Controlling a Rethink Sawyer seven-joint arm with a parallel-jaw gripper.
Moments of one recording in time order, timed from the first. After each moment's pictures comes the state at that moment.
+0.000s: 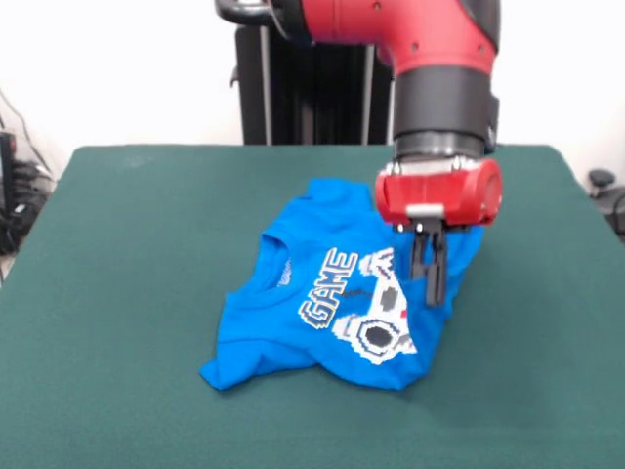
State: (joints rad) arm -0.09 -0.52 0.01 1.74 0.04 -0.37 2.34
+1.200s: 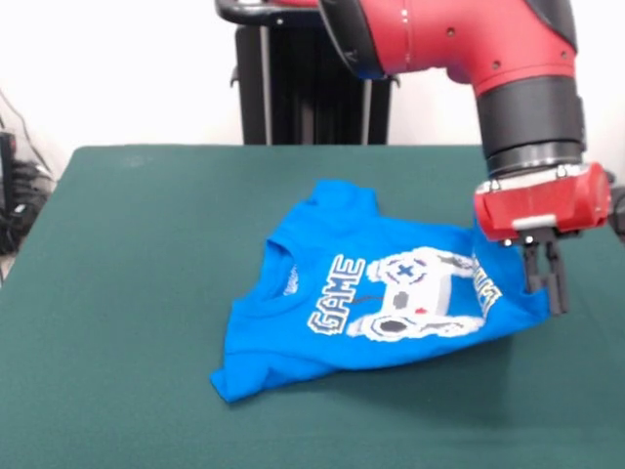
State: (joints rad) arm -0.11 -0.51 0.19 1.74 0.02 -0.37 2.34
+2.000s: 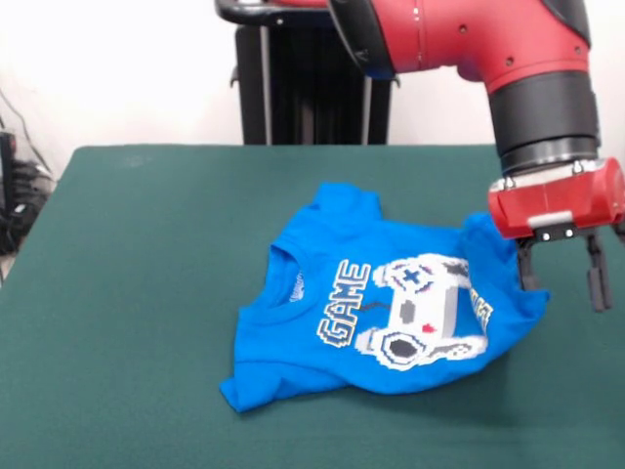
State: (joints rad) arm -0.10 -0.52 0.21 1.73 0.02 -0.37 2.34
